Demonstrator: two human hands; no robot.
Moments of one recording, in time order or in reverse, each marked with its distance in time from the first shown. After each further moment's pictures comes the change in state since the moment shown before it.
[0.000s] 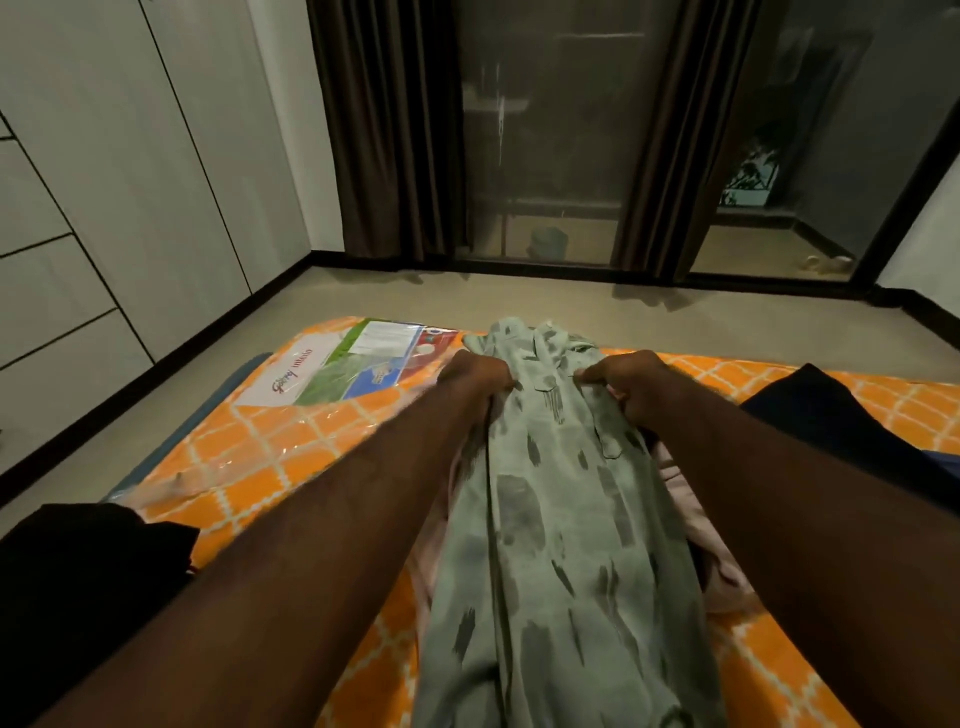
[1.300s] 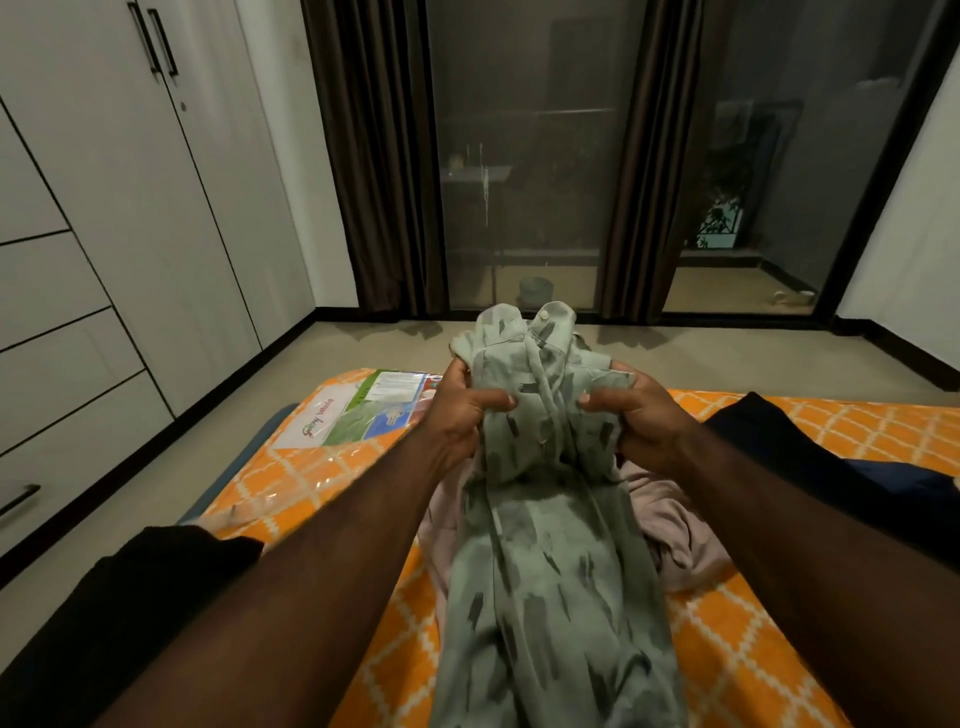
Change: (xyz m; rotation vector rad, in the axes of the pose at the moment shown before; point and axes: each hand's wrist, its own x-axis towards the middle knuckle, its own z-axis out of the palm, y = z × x) left_hand -0.098 0.000 -0.038 -0.624 -0.334 0.384; right_hand -0.125 0.006 -0.041 0.438 -0.481 -0.494
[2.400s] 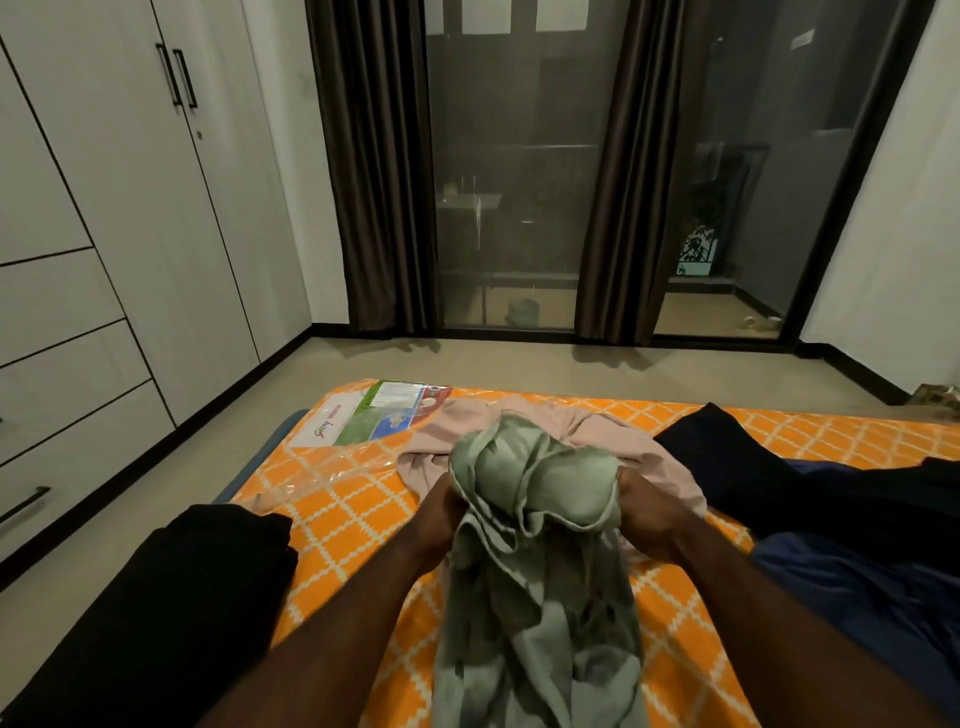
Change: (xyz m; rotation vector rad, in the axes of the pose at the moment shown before) left_hand -0.130 -0.065 -0.041 0.343 -0.129 0.160; right_hand -0.105 0.054 -0.012 -0.365 -0.027 0.056
